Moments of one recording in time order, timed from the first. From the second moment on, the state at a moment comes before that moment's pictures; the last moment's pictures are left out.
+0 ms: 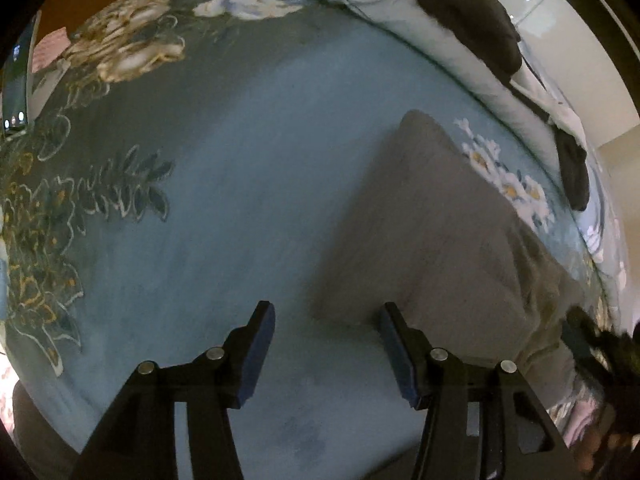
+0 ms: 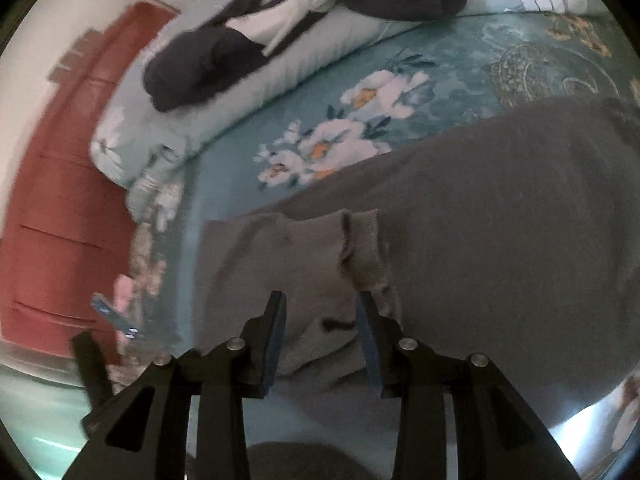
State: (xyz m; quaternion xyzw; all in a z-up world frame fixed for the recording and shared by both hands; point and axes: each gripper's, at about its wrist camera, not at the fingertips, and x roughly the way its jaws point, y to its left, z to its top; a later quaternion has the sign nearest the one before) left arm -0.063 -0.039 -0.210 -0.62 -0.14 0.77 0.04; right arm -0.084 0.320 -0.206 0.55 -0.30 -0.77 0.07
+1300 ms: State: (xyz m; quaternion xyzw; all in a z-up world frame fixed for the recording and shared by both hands) left arm -0.034 -0.083 -0.209 -0.62 -0.22 0.75 0.04; right arm -0.092 0.336 -0.225 0.58 -0.33 -0.74 0.03
